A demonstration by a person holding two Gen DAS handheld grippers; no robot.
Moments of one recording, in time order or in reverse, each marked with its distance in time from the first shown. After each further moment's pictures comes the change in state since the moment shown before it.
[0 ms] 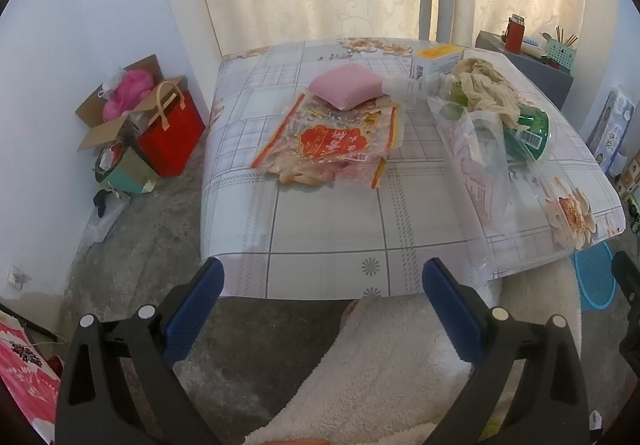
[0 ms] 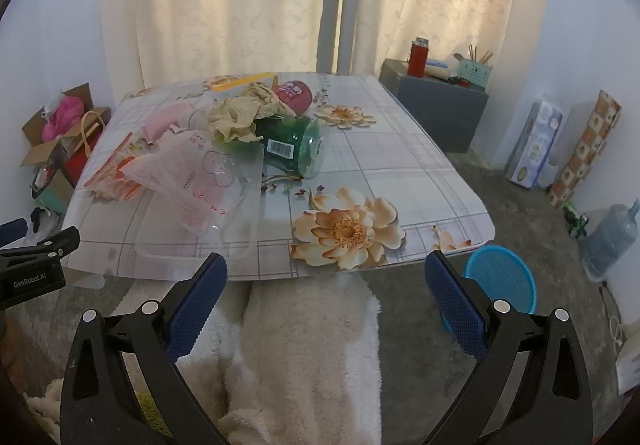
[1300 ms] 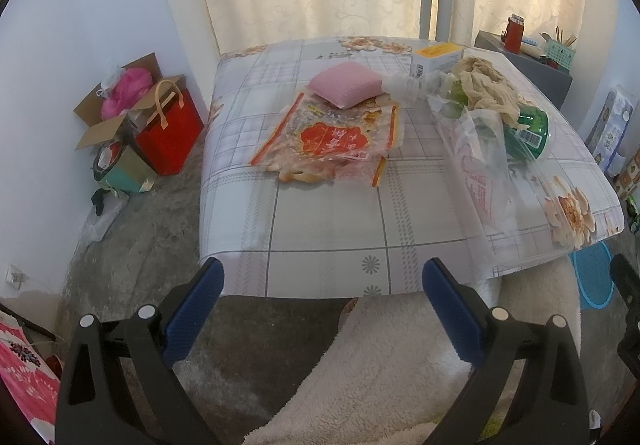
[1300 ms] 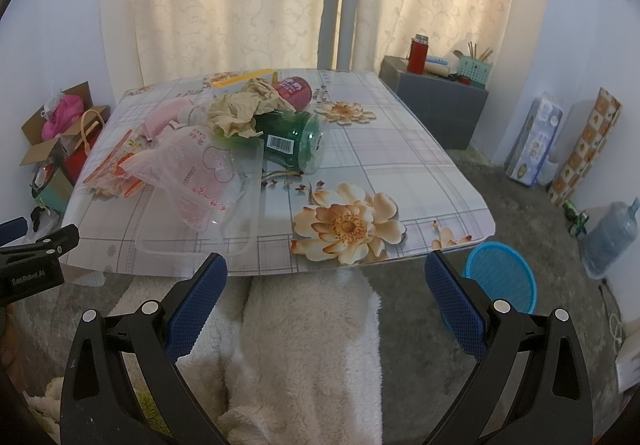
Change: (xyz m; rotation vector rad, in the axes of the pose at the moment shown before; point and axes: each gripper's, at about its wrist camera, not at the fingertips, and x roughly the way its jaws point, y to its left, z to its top) left arm 0.000 0.001 -0.003 0.002 -0.005 -0.002; right arm 0.001 -0.002 0.000 0.002 0.006 0.003
